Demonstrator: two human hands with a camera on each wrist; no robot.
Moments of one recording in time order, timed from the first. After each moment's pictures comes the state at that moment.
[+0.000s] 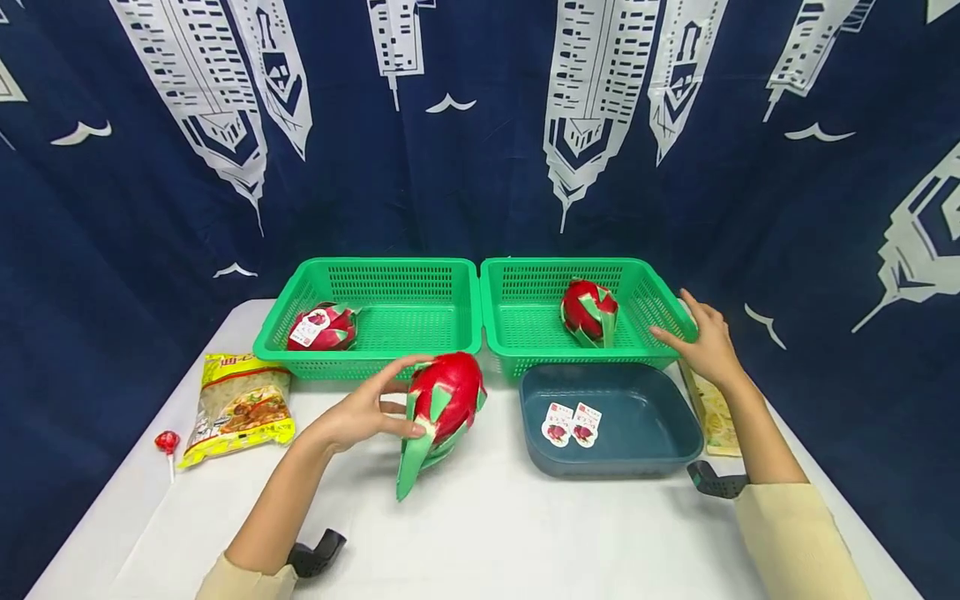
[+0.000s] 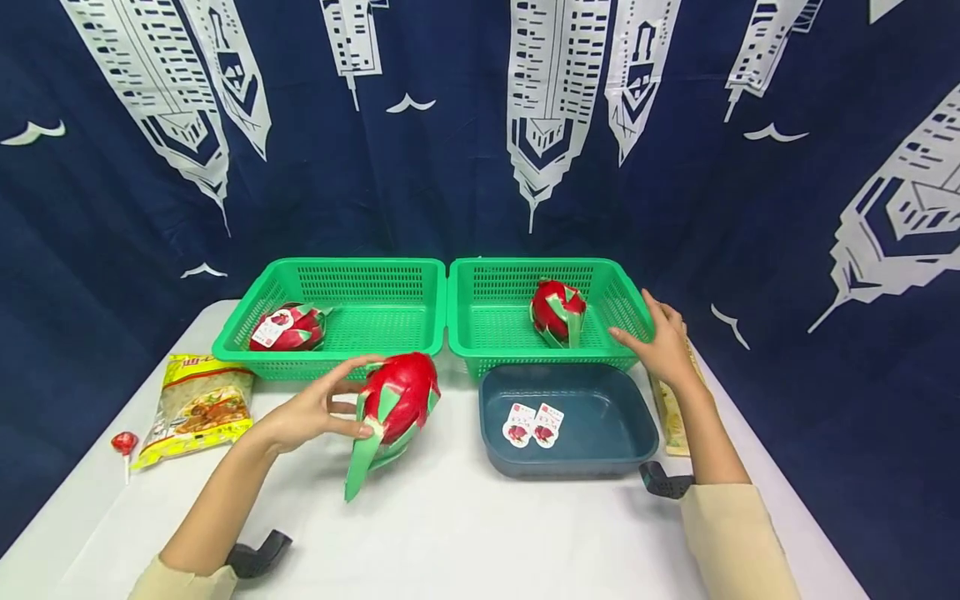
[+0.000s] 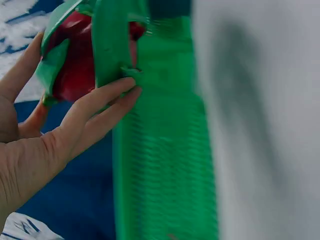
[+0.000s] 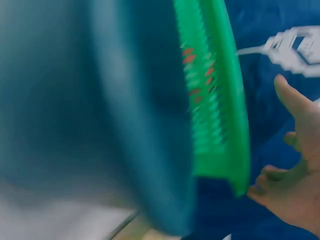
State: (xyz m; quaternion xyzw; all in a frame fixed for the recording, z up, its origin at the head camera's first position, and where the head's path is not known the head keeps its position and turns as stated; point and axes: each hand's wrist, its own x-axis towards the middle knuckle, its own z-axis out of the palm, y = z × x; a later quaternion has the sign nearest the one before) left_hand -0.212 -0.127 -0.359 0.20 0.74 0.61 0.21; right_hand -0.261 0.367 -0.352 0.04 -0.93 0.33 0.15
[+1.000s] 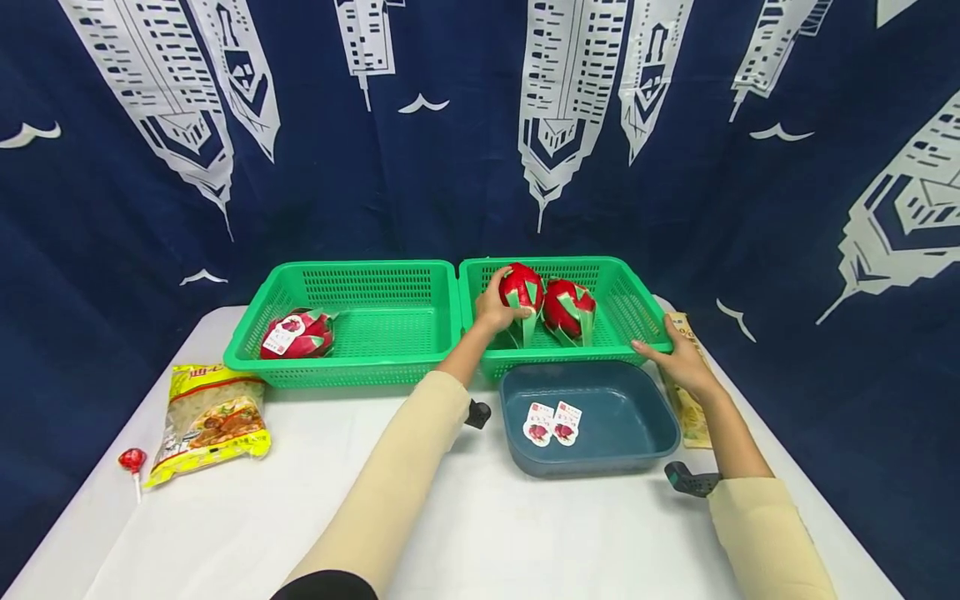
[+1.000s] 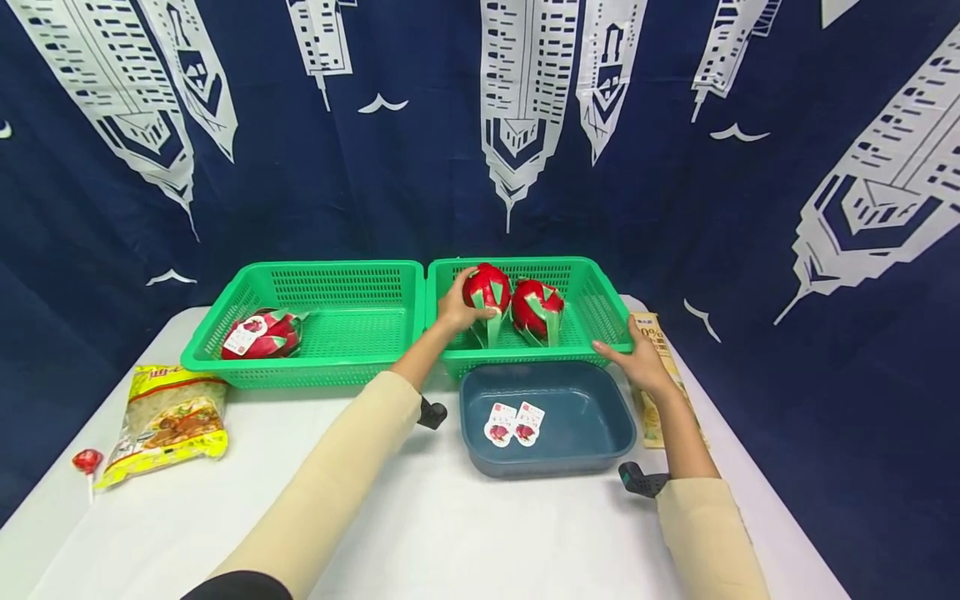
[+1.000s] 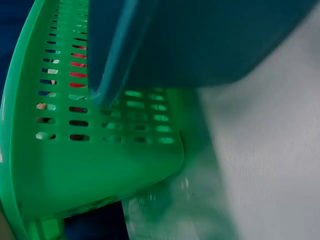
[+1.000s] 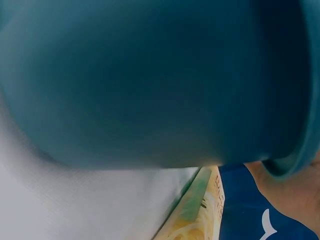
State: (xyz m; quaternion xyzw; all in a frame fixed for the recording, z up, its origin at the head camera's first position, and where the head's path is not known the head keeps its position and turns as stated) left_hand -0.386 0.095 -0.372 0.08 0.84 0.54 -0.03; right_hand -0.262 0.388 -0.384 0.00 -0.90 0.44 0.03
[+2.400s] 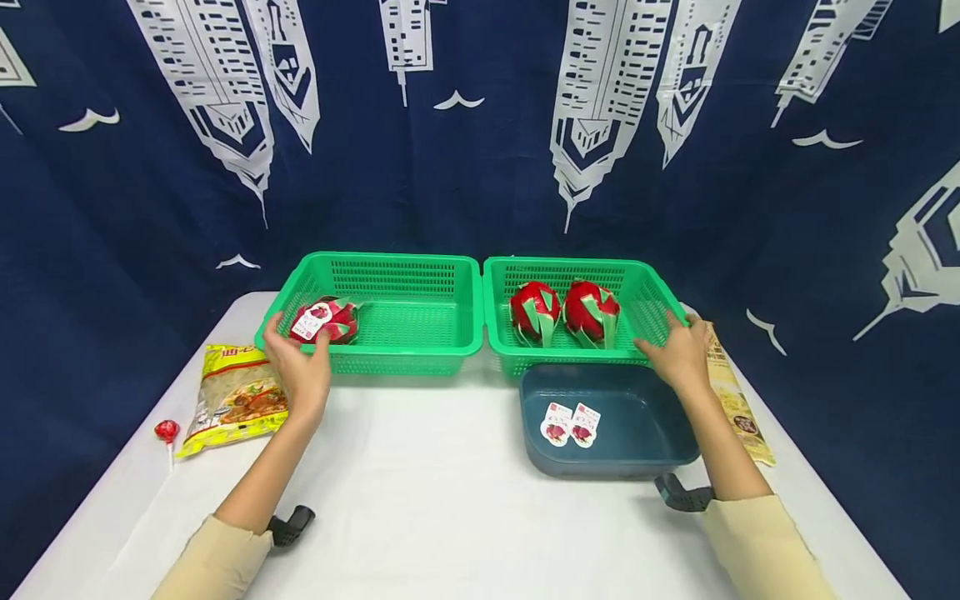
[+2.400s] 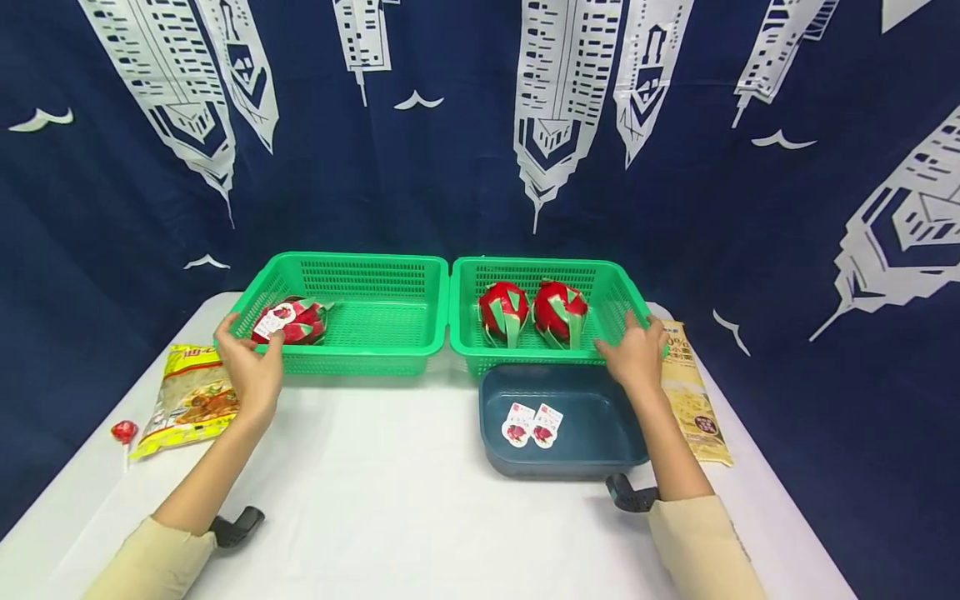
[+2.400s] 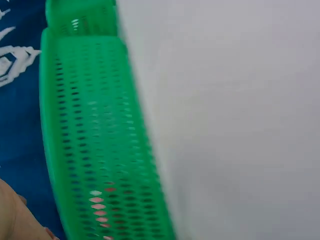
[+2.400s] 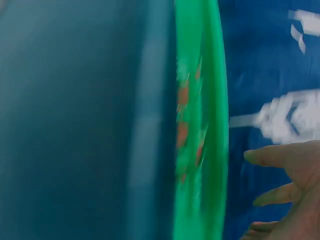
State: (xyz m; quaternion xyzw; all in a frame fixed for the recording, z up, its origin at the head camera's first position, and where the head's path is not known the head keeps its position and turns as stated) left_hand -0.252 -0.163 -0.375 -0.17 0.76 0.54 -0.33; right_hand -0.254 0.303 -0.342 -0.06 -0.95 0.25 0.17
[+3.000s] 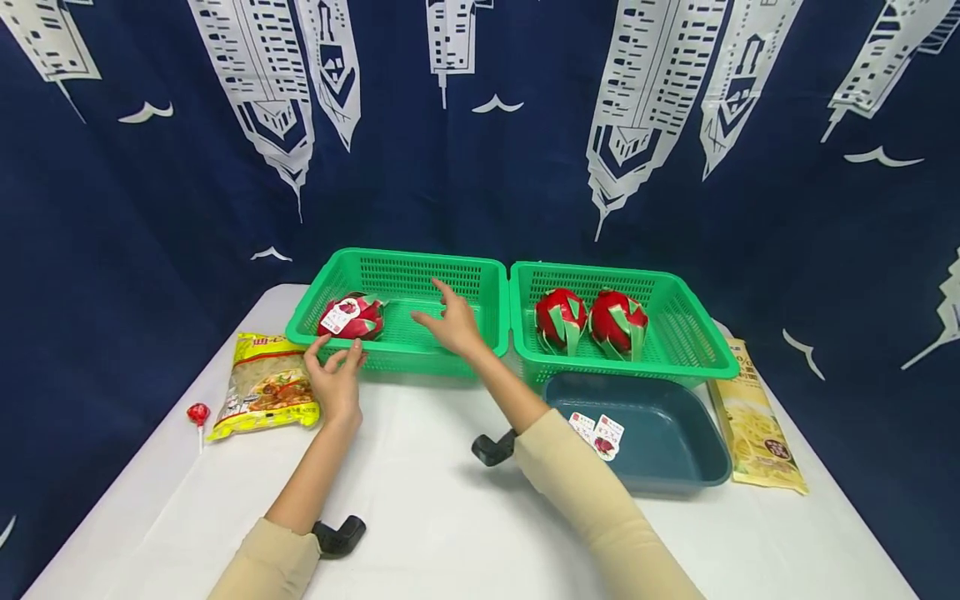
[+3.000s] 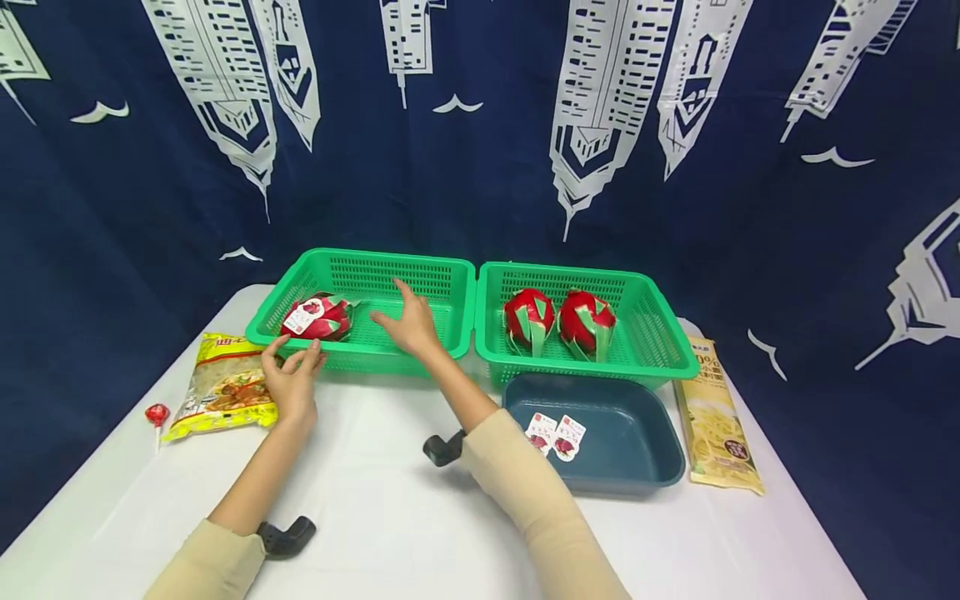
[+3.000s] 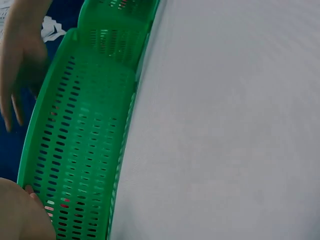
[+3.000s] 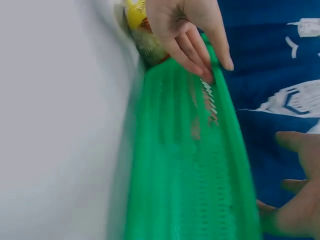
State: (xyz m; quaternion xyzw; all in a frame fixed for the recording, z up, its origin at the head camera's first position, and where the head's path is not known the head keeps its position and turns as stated) left_hand -0.253 -0.167 -0.414 -0.14 0.50 0.80 -0.30; right_hand -0.322 -0.006 -0.347 0.15 -0.87 0.46 0.05
